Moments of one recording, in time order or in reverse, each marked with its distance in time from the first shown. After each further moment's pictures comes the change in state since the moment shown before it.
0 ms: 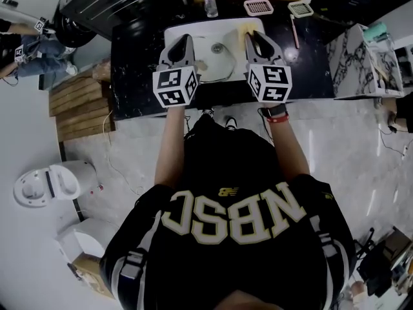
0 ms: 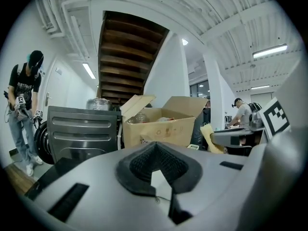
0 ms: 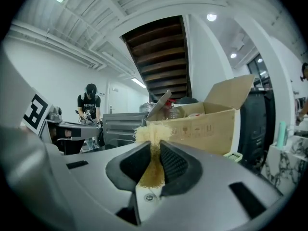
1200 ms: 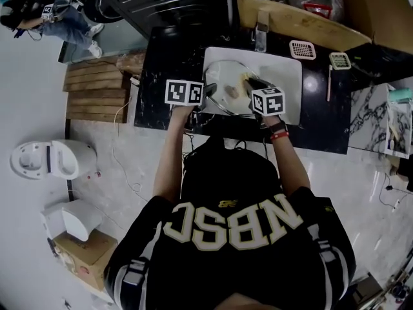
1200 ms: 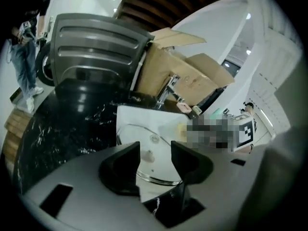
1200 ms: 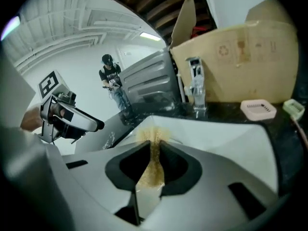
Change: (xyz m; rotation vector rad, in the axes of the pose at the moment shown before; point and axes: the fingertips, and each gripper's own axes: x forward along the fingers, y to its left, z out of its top) left arm -0.012 0.096 -0.159 -0.425 0.729 -0.056; right arm 0.118 0.099 -0.164 0.114 0.562 0.378
